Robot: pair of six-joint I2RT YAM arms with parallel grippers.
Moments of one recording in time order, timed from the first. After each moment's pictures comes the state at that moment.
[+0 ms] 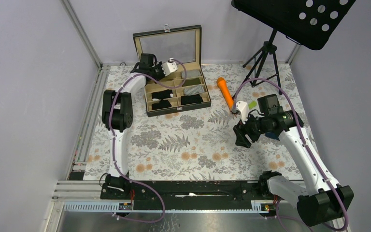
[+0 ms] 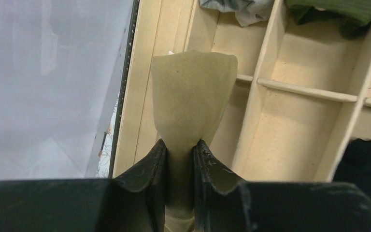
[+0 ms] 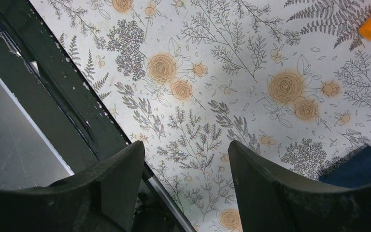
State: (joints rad) left arm -0.17 2.29 1.87 -0.26 0.41 0.98; right arm 0.25 1.05 1.02 -1.11 -0.51 -0.57
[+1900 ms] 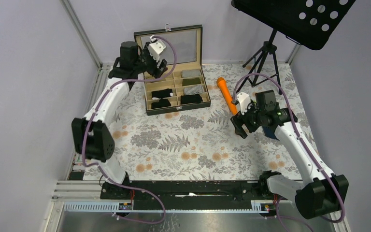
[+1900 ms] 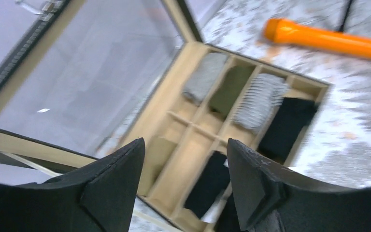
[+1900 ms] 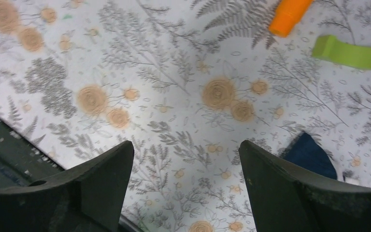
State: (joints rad) left arm -0.18 1.78 1.66 -0.26 0.50 0.55; right arm 0.24 1.11 0.99 -0.89 -0.33 -0.48
